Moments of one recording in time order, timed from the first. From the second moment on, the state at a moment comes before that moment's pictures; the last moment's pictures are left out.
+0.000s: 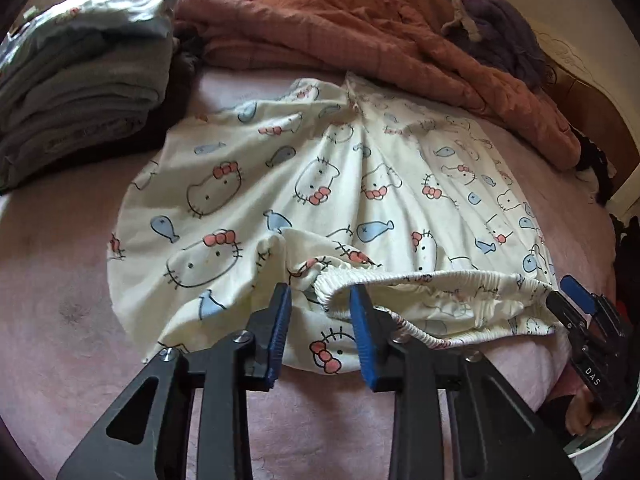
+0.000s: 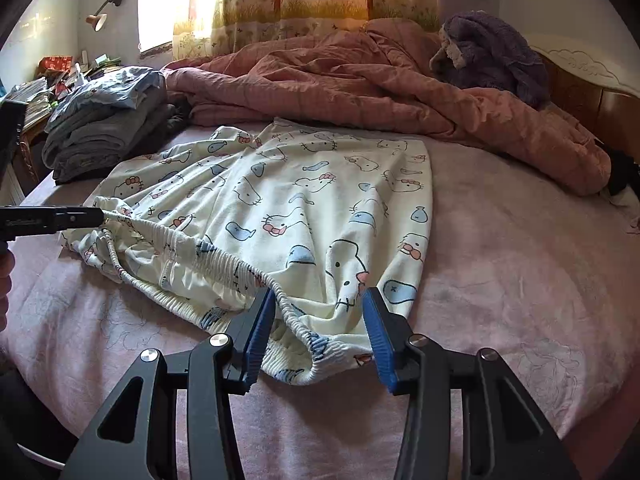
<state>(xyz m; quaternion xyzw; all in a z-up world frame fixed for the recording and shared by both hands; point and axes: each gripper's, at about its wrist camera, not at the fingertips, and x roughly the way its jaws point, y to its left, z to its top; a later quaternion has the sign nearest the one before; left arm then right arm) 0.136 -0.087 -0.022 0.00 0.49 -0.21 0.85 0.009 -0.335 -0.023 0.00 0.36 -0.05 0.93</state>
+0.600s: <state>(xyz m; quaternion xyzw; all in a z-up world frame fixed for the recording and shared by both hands) 0.077 -0.072 0.019 -0.01 0.43 -0.21 0.88 0.004 -0.335 -0.032 0.03 0.38 -0.01 0.92</state>
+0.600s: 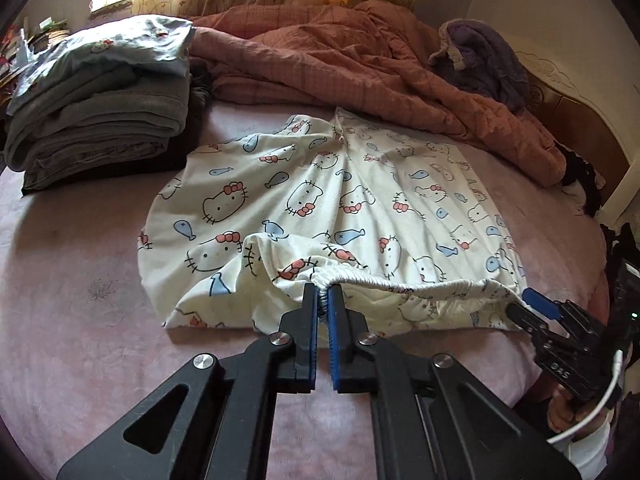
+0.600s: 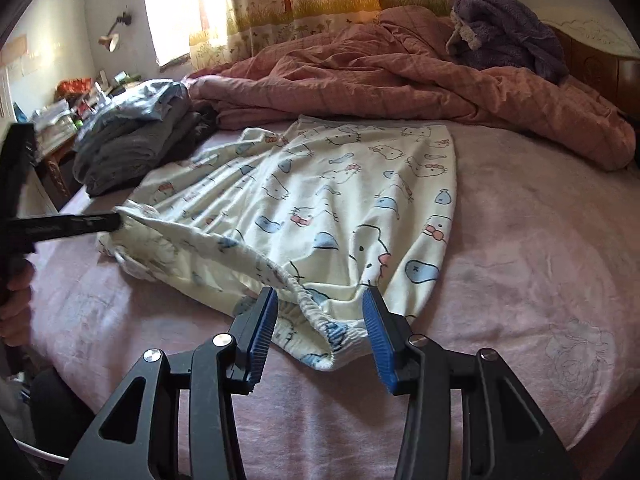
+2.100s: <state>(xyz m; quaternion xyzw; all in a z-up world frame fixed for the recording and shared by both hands) 0.052 0.009 0.049 0.01 0.28 -0.09 0.95 -0.039 -0.331 0.030 0.06 0.30 -0.01 0.95</state>
